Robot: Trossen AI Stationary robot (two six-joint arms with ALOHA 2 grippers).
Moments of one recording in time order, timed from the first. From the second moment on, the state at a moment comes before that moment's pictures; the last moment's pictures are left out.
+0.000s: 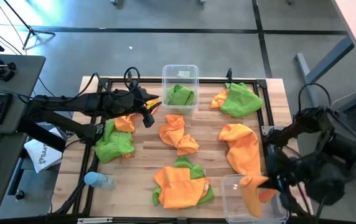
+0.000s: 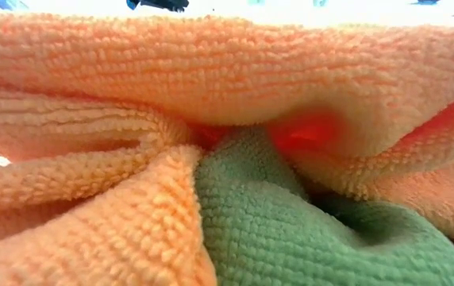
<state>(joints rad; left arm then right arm) -0.02 1.18 1.21 -0.50 -0.52 -0.11 1.03 1.64 2.31 -1.57 0.44 1.10</state>
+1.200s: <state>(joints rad) -0.04 1.18 1.21 -0.50 -0.34 -0.16 1.17 1.52 1.54 -1.42 0.28 2.14</state>
